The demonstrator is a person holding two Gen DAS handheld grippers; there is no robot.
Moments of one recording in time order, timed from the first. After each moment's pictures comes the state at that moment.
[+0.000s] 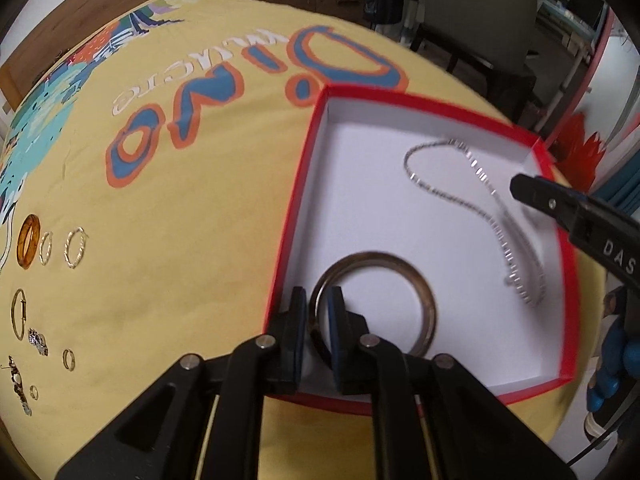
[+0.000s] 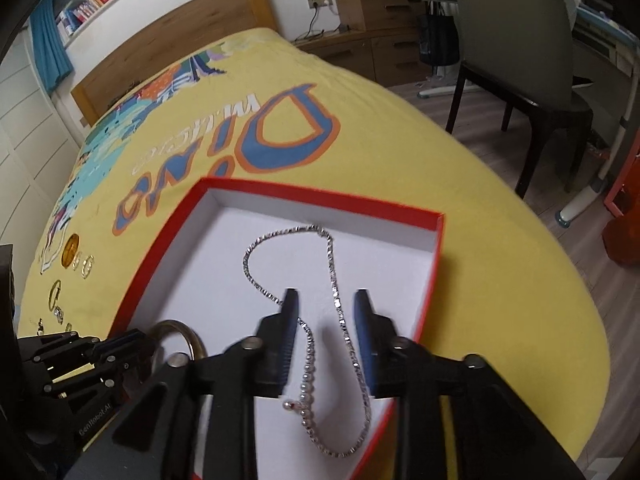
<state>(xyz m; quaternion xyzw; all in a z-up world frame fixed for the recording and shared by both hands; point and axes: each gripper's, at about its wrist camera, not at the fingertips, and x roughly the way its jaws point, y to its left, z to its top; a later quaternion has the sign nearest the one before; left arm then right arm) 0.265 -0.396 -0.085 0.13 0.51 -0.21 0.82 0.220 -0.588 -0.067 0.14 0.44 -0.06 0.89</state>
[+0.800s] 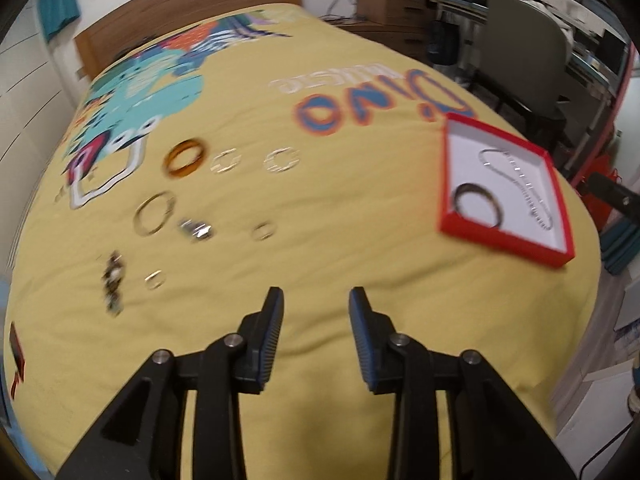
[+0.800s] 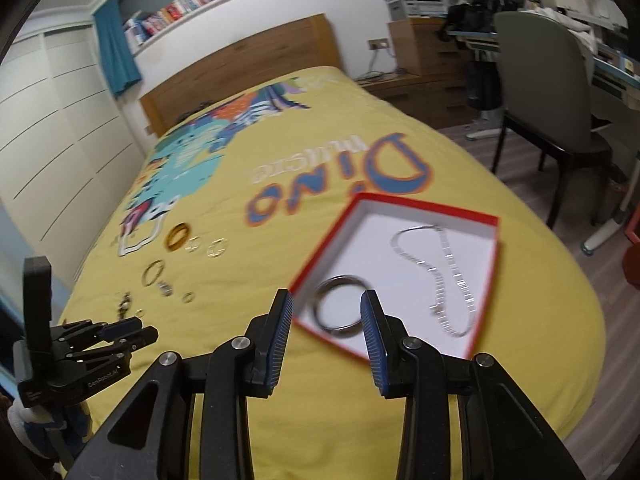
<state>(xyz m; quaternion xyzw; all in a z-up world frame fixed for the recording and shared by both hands) 0.164 -0.190 -0.014 0.10 0.48 -0.11 0.87 0.112 -0.470 0.032 0.14 0.37 0.02 0.92</state>
